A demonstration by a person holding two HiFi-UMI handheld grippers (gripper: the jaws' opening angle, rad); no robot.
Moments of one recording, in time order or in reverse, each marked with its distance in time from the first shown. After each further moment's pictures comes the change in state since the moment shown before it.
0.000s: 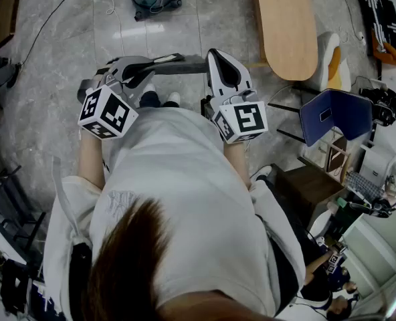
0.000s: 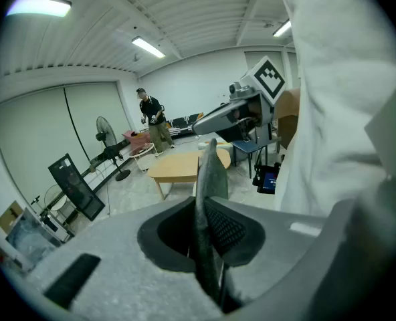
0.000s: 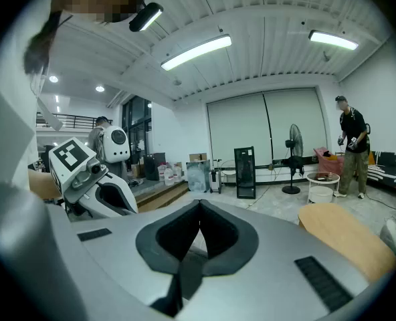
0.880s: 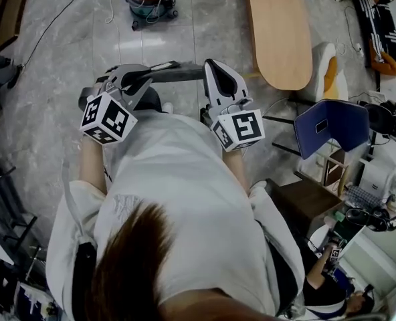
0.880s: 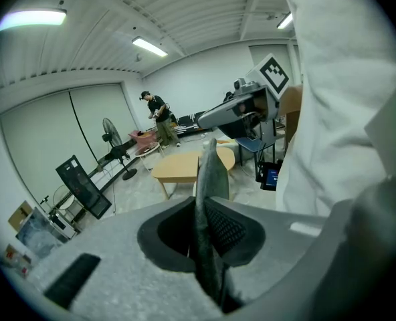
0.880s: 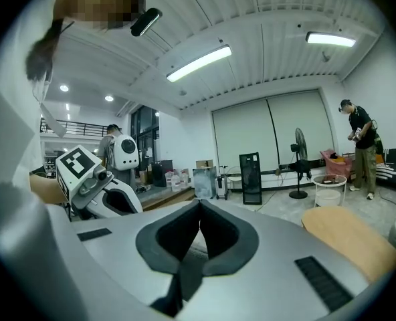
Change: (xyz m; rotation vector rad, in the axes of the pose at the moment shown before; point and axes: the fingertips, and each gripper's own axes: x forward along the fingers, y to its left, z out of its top) left arm 0.028 -0.043 0.026 -0.011 0.028 0.077; right arm -0.057 -0.026 -0.010 0.003 -0.068 0.071
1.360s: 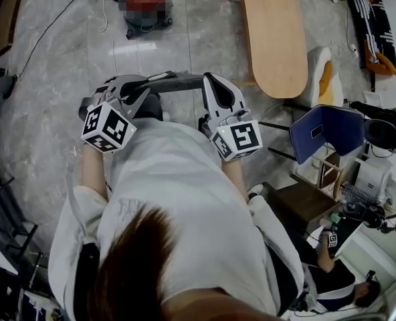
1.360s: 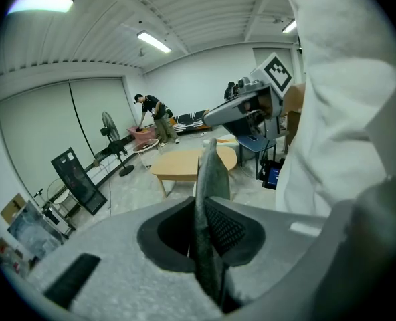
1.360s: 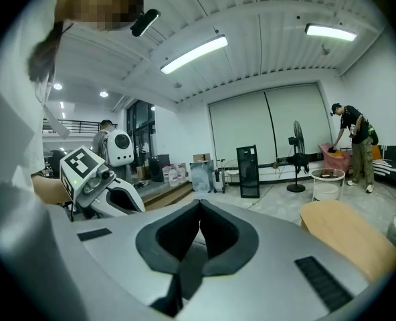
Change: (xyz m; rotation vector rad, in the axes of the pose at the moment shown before) left arm 0.032 0.044 -0.021 -0.035 0.000 -0.037; right arm 0.040 -0.030 -0.013 0.027 0.062 -0.027
